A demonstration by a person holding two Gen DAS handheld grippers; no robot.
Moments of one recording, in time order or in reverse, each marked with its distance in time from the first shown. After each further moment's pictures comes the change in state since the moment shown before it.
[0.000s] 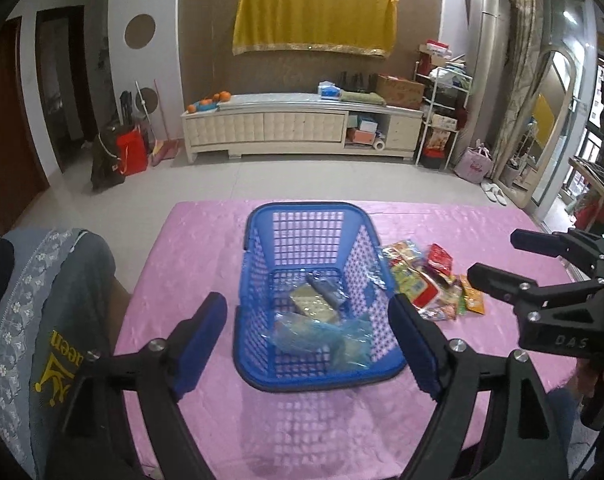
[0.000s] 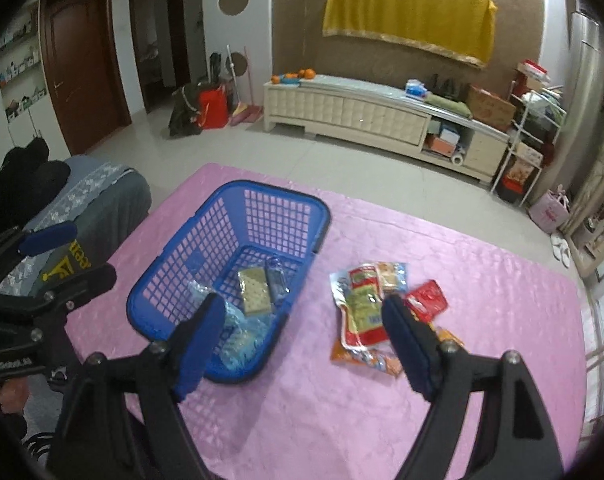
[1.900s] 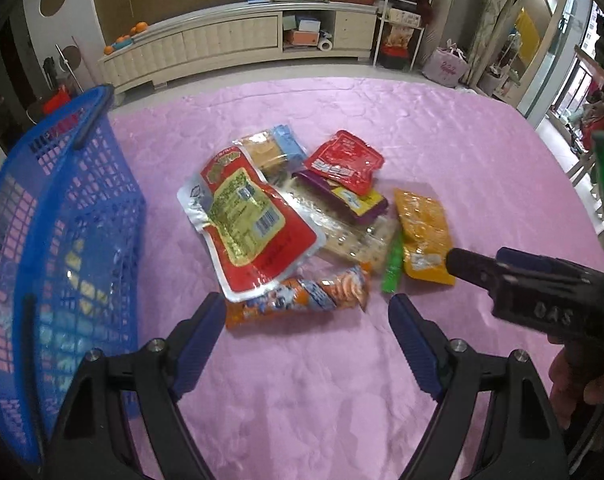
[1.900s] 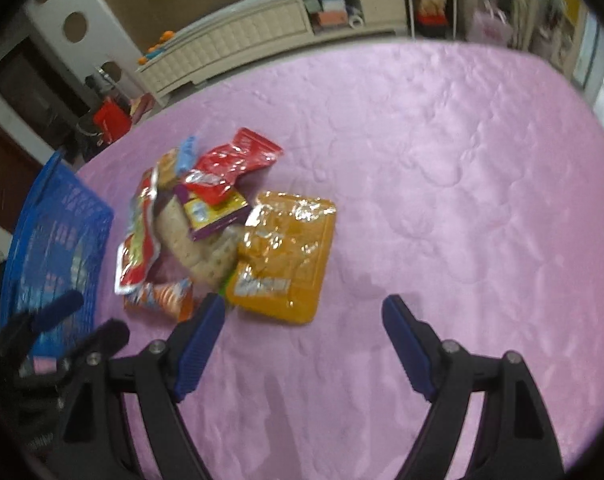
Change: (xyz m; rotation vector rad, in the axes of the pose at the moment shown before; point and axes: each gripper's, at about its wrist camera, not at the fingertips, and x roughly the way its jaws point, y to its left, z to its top) left arm 0.233 -0.201 -0.045 0.111 0.322 -0.077; right arm 0.143 -0.240 -0.139 0.524 0.257 0.010
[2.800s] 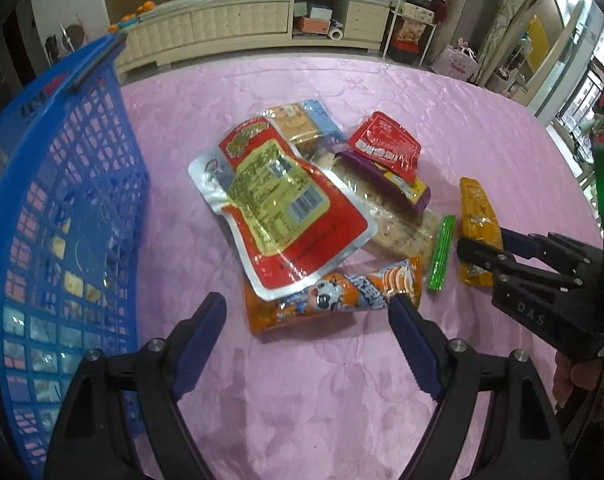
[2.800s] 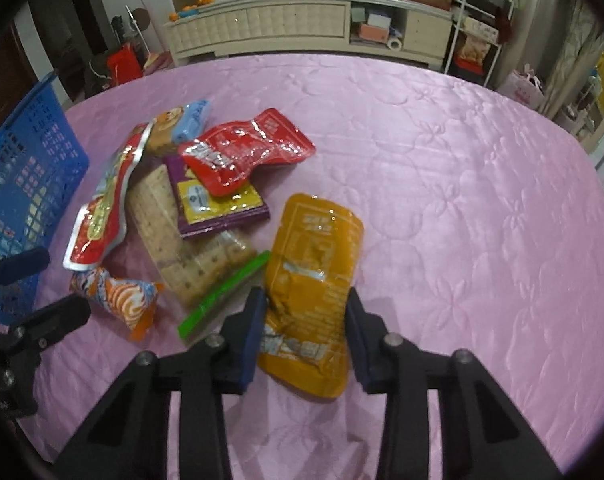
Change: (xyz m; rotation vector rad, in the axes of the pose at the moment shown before) left arm 0.013 0.036 -0.015 -0.065 0.050 -0.043; right arm 0.019 0.022 -0.013 -0.281 -0.030 -0.121
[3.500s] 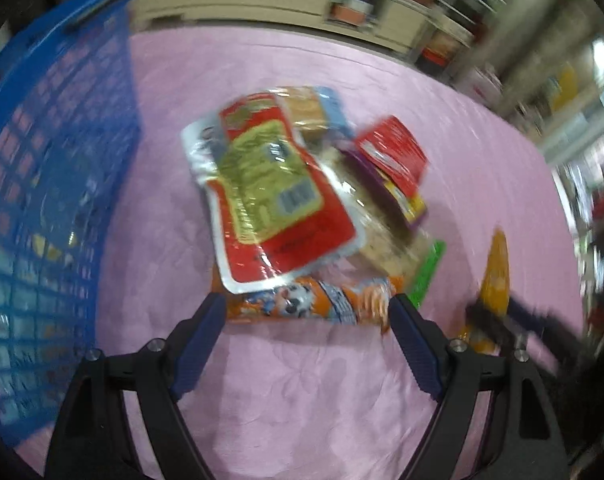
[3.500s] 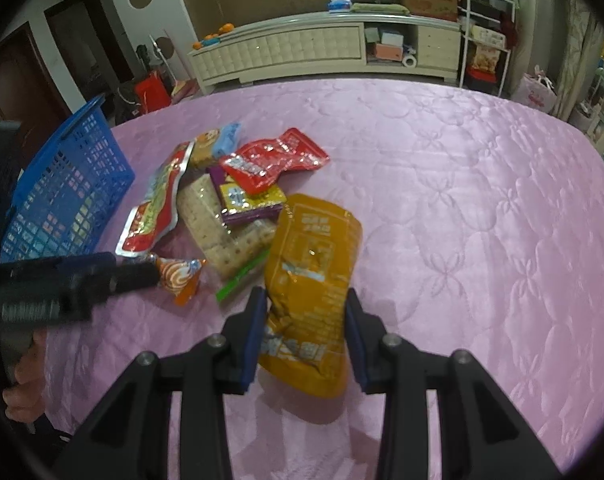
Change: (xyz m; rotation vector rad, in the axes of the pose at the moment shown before) left arm 0.011 0.006 0.010 -0.255 0.056 -0.053; right arm -0.034 -0.005 -0.018 0.015 -0.083 0.129
